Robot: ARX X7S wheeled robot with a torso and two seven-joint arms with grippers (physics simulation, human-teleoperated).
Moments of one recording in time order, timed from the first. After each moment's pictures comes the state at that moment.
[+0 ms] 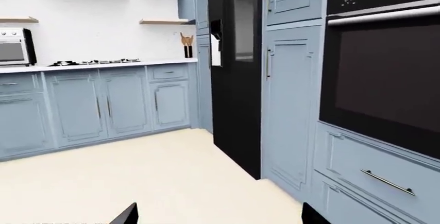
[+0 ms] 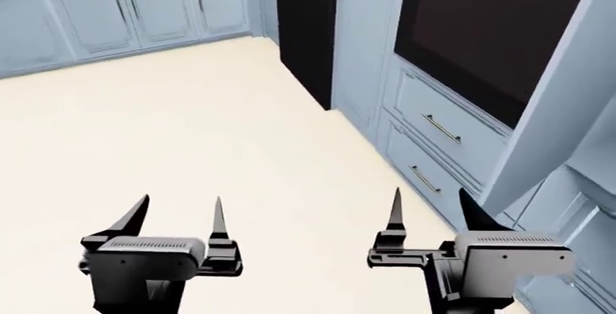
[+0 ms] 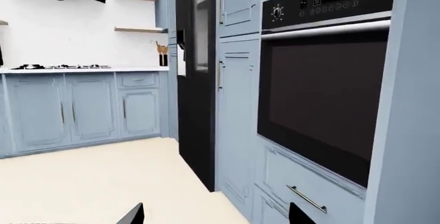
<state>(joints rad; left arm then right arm) 0.06 -0.33 0.17 0.63 -0.28 -0.38 -0.33 -0.03 0.27 -0.19 -0.59 0.23 0.34 0.34</state>
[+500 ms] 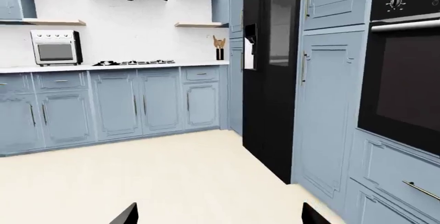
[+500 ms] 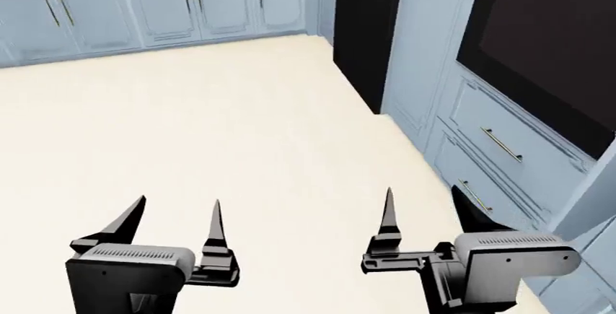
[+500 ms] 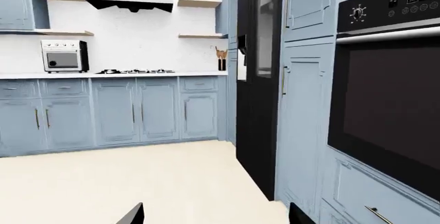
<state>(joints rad) 0.10 -0.37 0.15 0.74 -0.34 -0.42 -0.32 -0.03 0.30 -0.21 -0.66 0.27 0.37 0.33</state>
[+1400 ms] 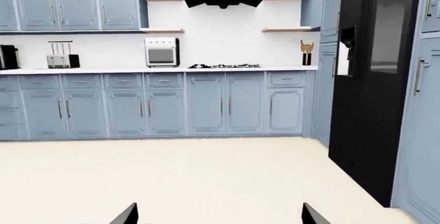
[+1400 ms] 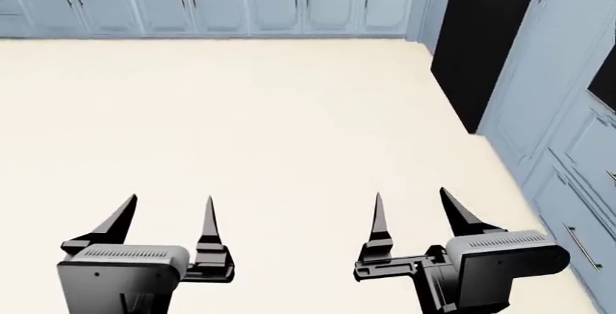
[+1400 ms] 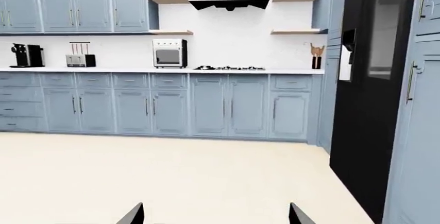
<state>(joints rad) 0.10 -0.37 0.14 0.73 -0.33 -0.39 -0.36 -0.03 0.32 -0.24 -0.66 0.29 0.37 0.32</state>
